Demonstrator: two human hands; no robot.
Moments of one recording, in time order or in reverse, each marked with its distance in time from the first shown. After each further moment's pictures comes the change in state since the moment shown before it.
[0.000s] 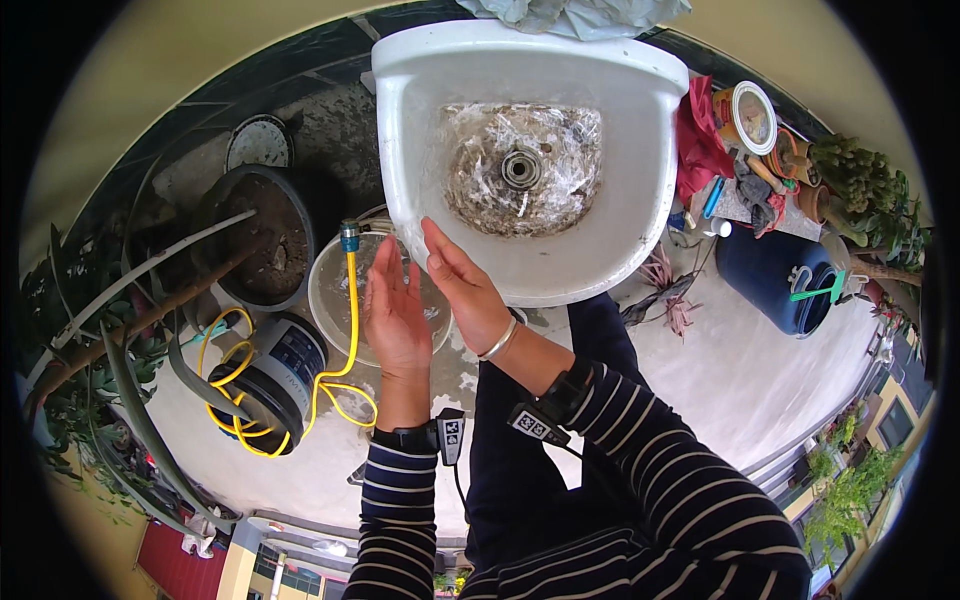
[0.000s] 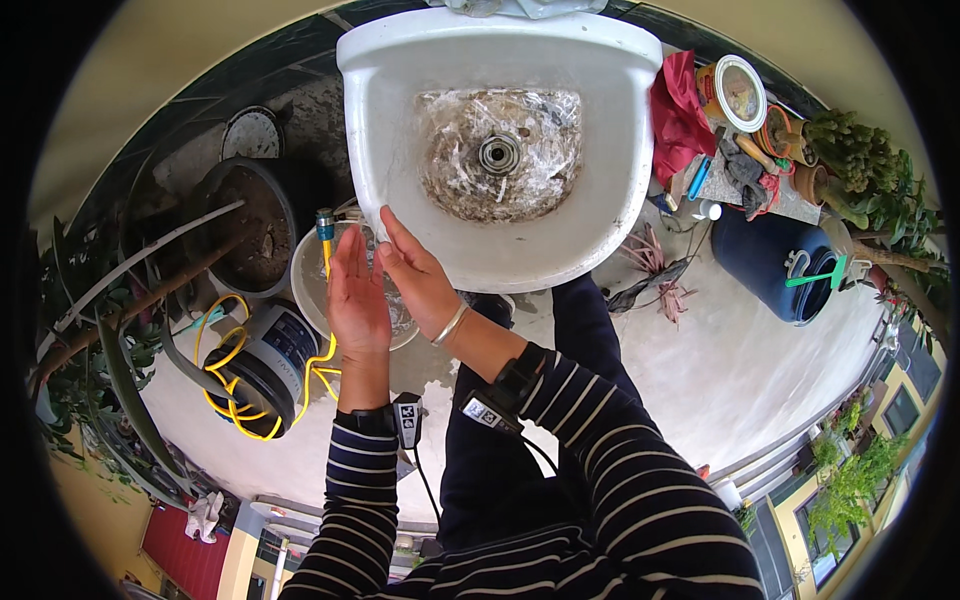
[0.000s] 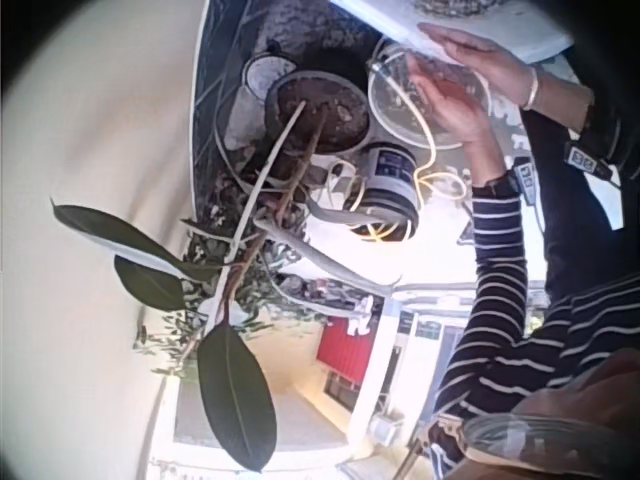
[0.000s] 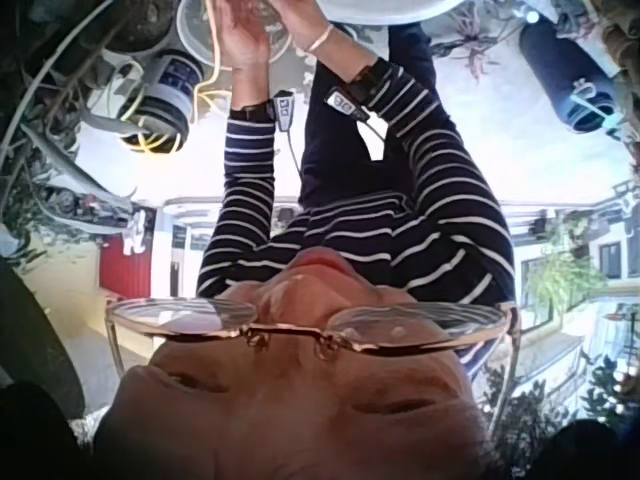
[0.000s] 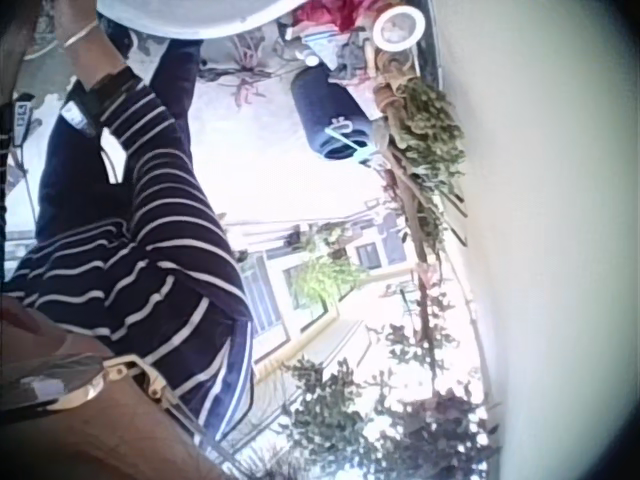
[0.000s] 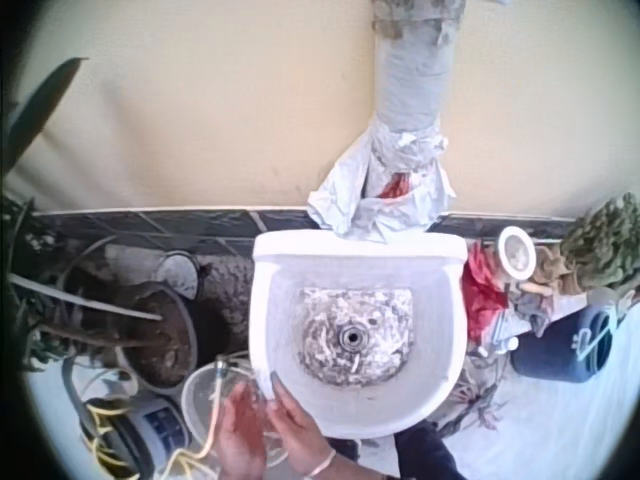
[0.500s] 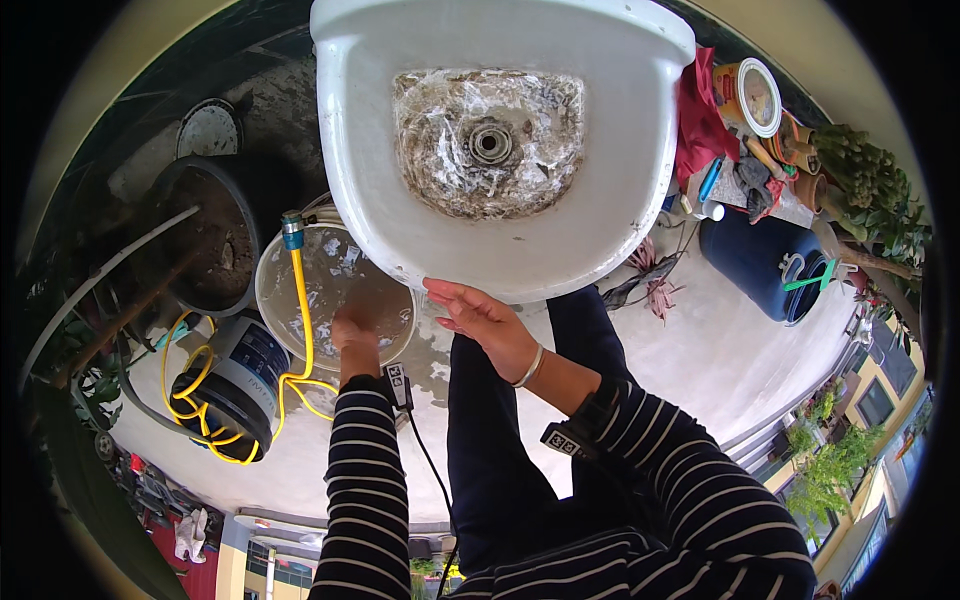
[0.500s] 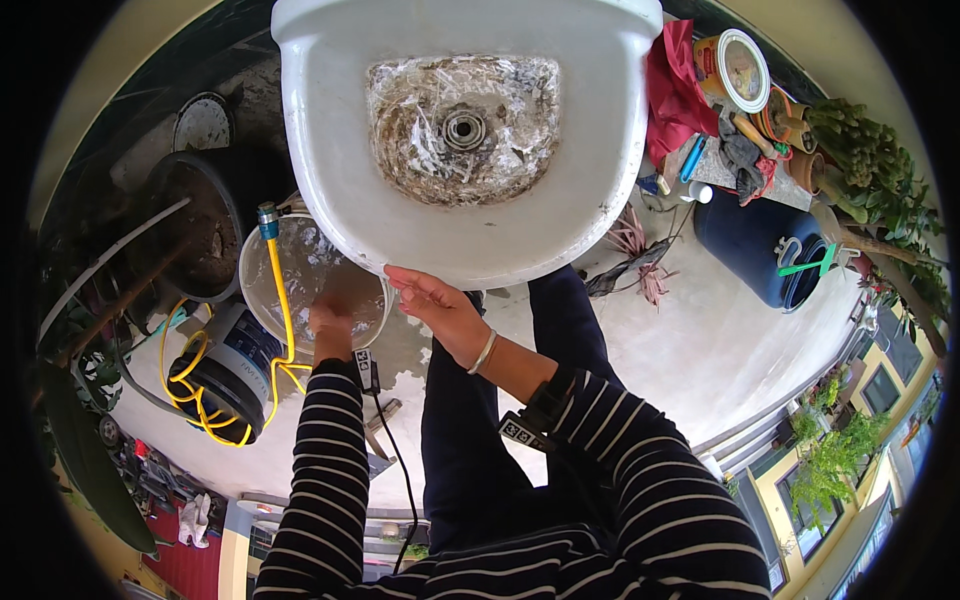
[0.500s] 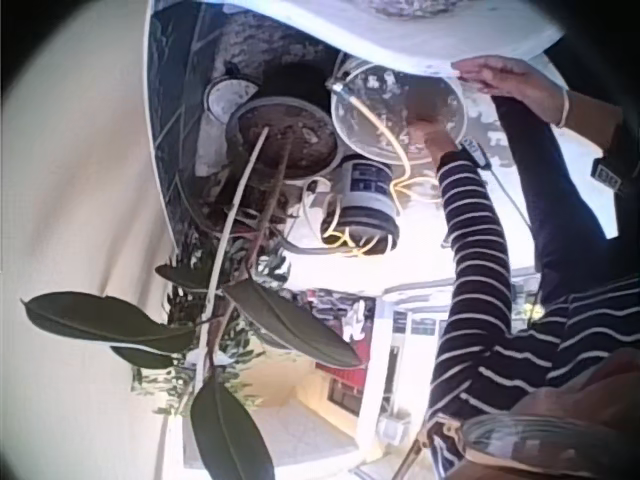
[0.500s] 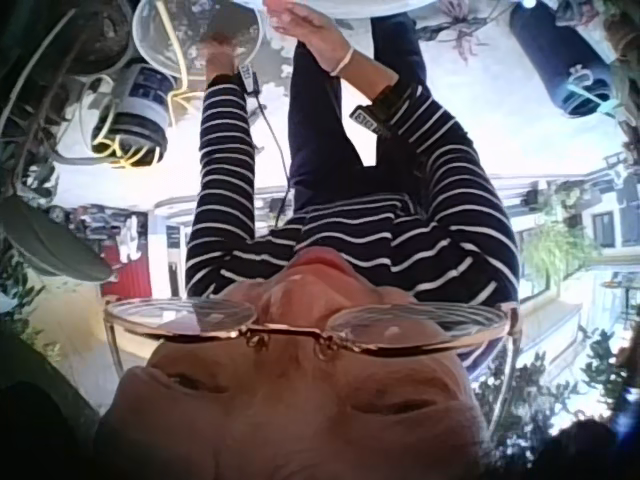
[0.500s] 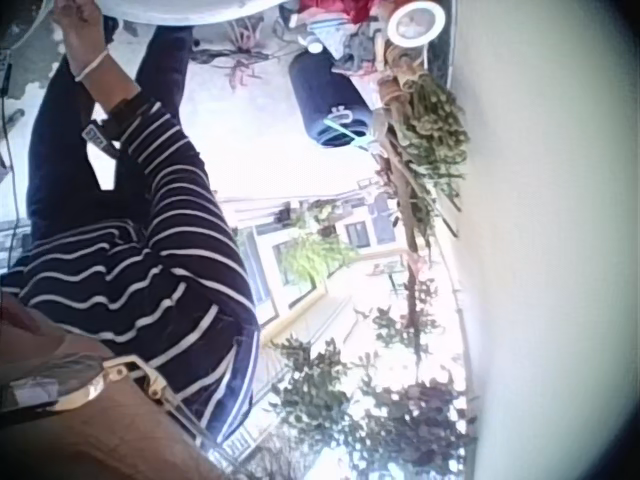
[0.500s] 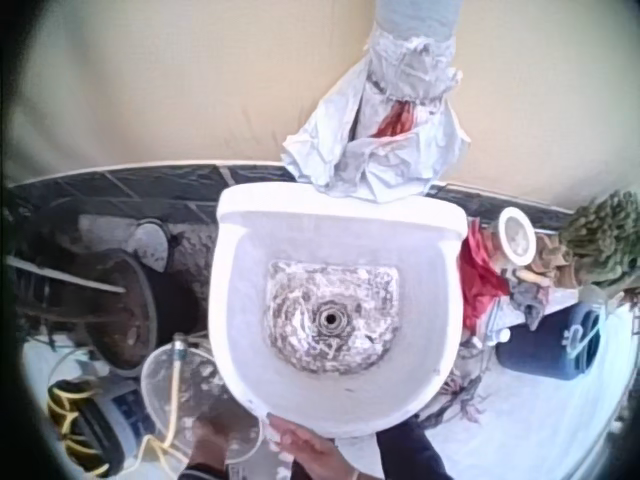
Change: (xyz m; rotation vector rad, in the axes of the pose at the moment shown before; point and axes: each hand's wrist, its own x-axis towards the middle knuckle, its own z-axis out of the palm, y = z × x) left_hand 0.075 -0.133 -0.241 -0.134 0.672 -0.389; right_hand -0.048 0.027 -0.097 -0.105 -0.062 0.311
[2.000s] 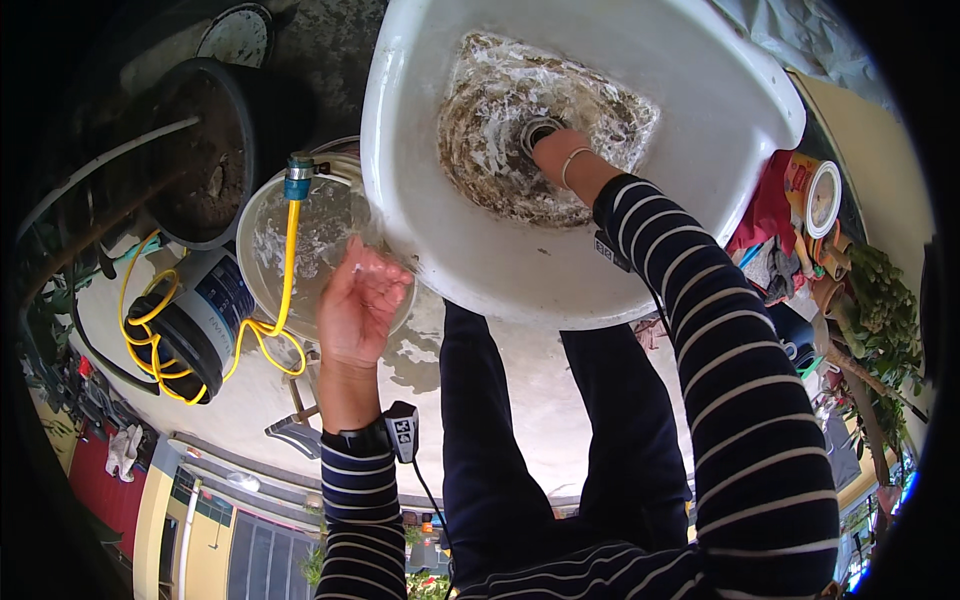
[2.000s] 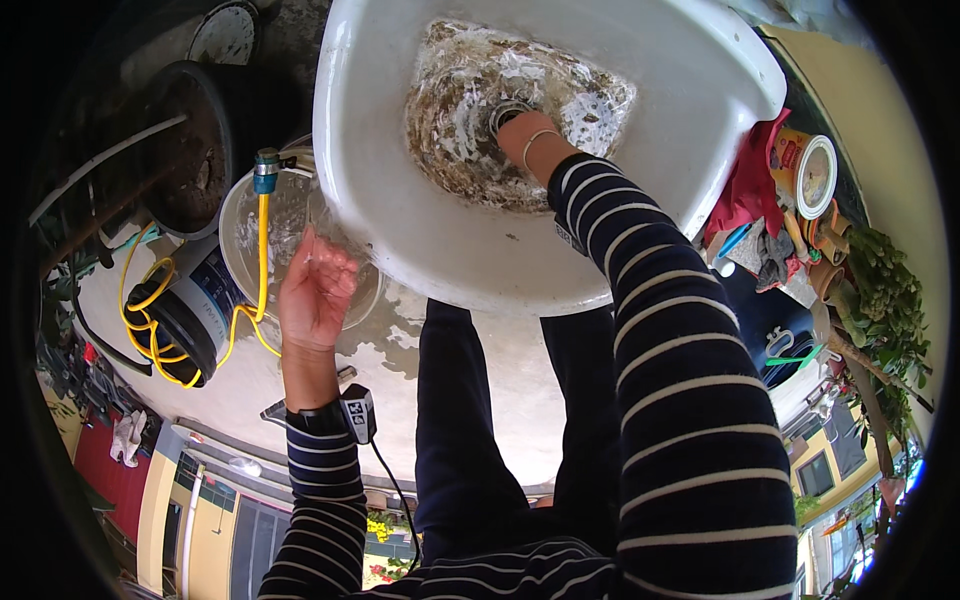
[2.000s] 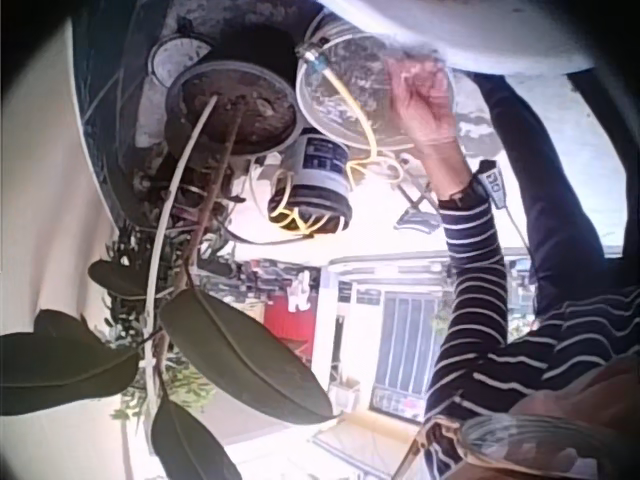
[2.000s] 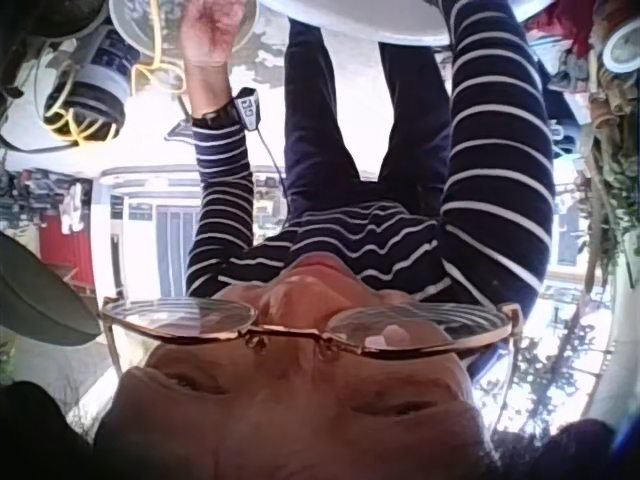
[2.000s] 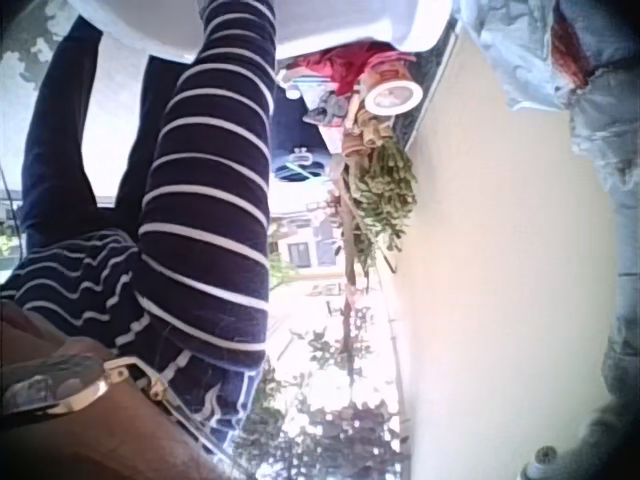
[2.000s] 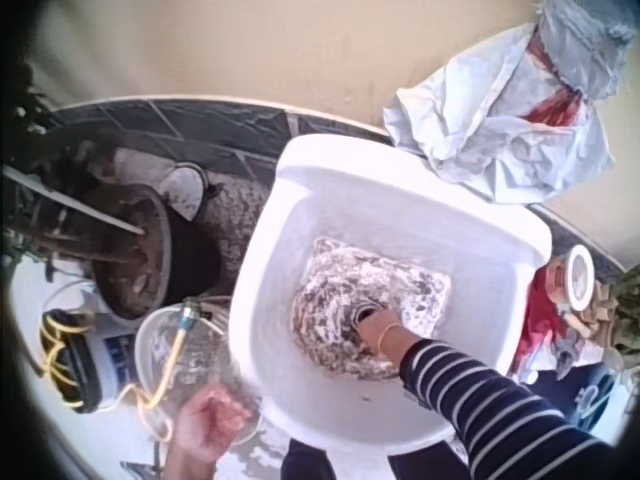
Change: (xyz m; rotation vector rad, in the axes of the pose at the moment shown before) left_hand -0.151 0.025 0.092 0.008 -0.720 -0.110; right_hand 0.243 -0.096 -0.170 -2.531 -0.332 0.258
